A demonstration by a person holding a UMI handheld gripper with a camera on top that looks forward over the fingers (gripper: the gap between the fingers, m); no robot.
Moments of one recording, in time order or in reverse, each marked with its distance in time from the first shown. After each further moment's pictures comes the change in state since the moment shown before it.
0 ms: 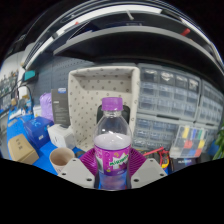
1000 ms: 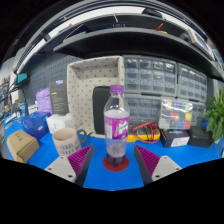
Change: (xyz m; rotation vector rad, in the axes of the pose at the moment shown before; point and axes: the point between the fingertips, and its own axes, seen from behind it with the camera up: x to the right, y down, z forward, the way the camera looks) arm -0.001 0.081 -0.070 -0.015 0.124 0.094
